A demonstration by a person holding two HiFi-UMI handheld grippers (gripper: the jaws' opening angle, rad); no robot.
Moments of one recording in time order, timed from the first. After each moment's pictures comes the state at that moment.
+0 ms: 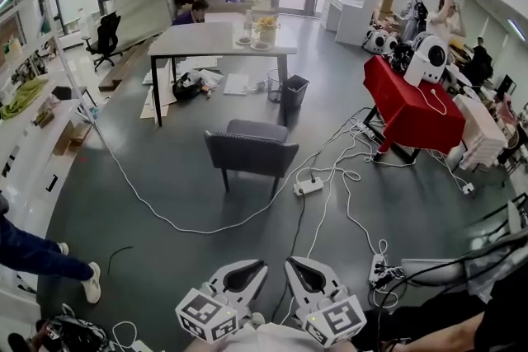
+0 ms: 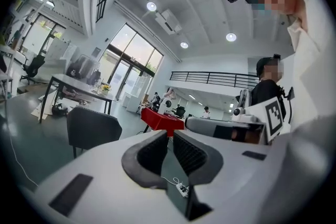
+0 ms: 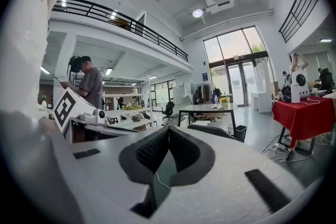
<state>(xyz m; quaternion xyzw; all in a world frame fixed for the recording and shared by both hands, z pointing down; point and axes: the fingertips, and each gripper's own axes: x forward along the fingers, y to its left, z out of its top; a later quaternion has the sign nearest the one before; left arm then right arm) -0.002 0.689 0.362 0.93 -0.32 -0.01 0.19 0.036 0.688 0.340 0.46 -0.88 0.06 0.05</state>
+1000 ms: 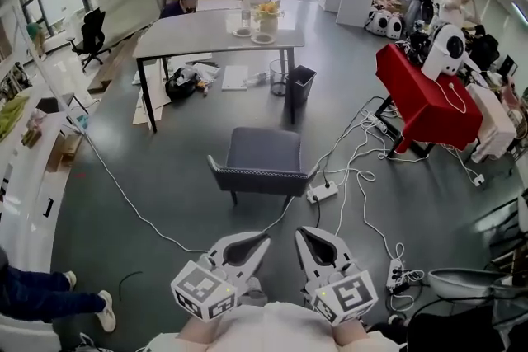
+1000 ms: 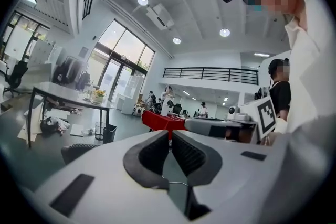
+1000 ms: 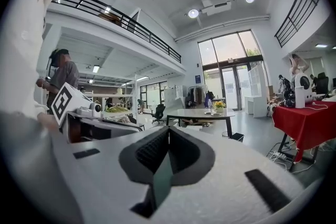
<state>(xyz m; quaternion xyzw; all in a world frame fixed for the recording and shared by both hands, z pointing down) -0.048 0.418 0.362 0.95 -0.27 0.01 0.15 0.002 0.414 0.347 0.50 -0.86 0.04 0.05</state>
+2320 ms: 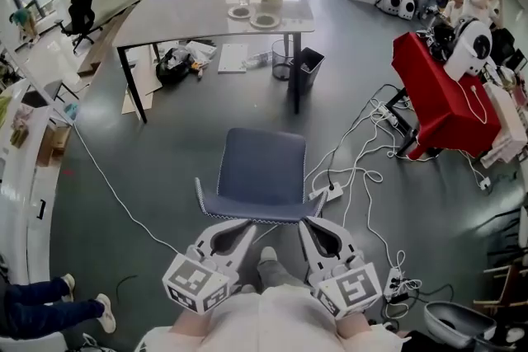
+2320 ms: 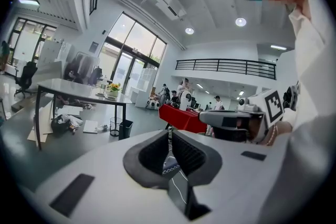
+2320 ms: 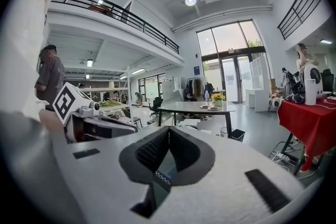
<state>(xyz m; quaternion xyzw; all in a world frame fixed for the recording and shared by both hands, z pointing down) -0.039 0.188 0.426 0.93 -0.33 0.06 0.17 0.043 0.193 0.395 0.49 -0.86 0.07 0.08</state>
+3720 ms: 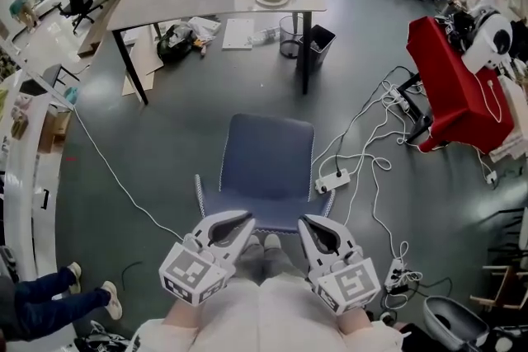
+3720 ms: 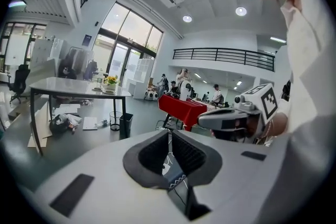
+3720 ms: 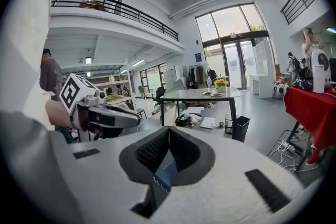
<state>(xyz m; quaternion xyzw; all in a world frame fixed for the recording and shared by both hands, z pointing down) -0.038 0.127 0.455 0.93 -0.30 0.12 0.18 0.042 0.136 0.441 0.46 -0.87 0.13 0.12</state>
